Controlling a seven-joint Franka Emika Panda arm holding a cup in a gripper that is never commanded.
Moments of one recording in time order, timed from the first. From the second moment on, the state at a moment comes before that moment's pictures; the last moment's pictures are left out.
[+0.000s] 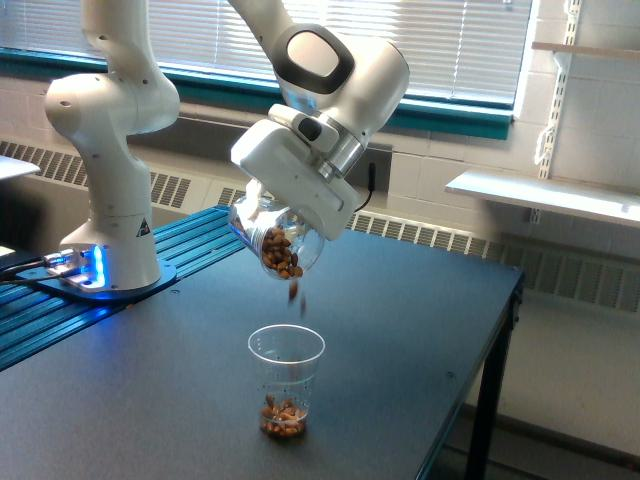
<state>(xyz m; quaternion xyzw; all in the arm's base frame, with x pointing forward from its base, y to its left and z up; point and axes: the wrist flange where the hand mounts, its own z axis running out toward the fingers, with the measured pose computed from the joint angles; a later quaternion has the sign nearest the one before) 0.467 -0.127 0.324 0.75 -0.57 0.04 0.33</state>
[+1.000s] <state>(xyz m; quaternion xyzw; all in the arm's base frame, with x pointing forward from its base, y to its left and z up) 0.474 -0.124 0.325 0.74 -0.57 0.02 0.35</state>
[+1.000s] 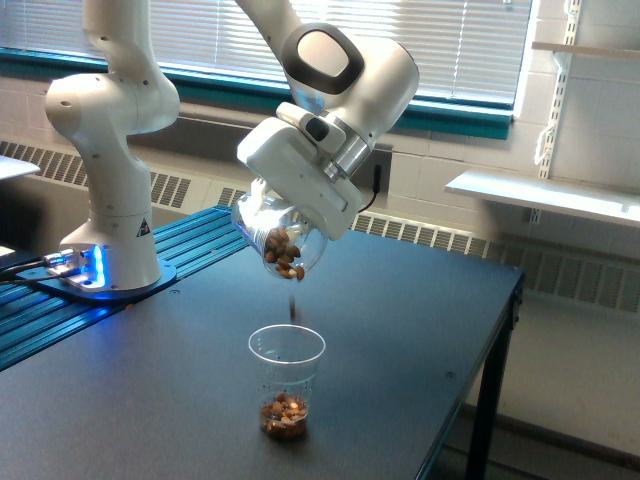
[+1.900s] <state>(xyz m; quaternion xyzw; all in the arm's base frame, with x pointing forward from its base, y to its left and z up) 0.483 -0.123 0.324 0.74 -0.57 0.00 0.36</state>
